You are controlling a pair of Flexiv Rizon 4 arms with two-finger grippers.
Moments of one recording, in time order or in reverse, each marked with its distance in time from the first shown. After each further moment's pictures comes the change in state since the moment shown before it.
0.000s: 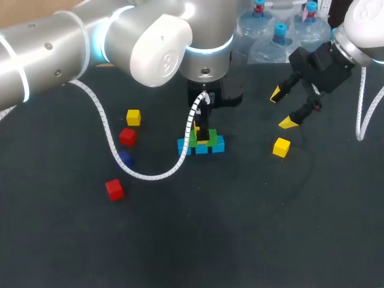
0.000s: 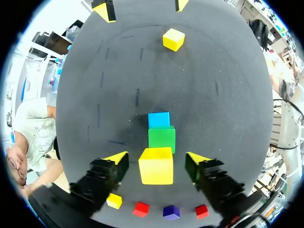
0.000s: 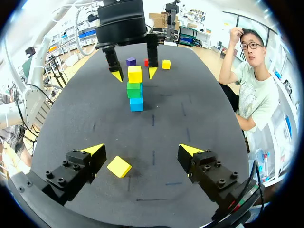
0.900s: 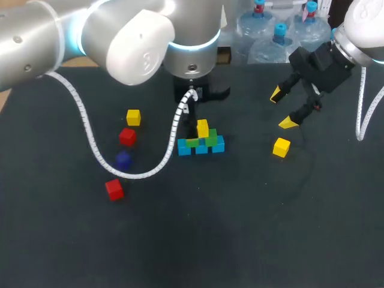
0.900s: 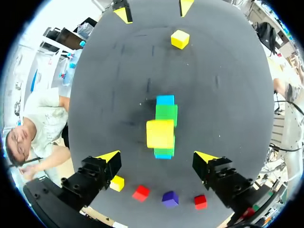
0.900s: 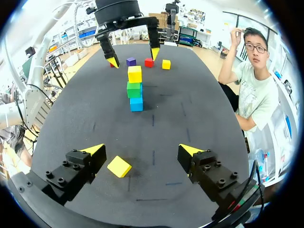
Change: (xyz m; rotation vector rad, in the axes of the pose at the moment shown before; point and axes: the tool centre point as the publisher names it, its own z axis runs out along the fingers) left arm 0.035 -0.001 -0.031 -0.090 0.010 -0.069; right arm 0.000 0.000 0.000 0.000 0.000 0.000
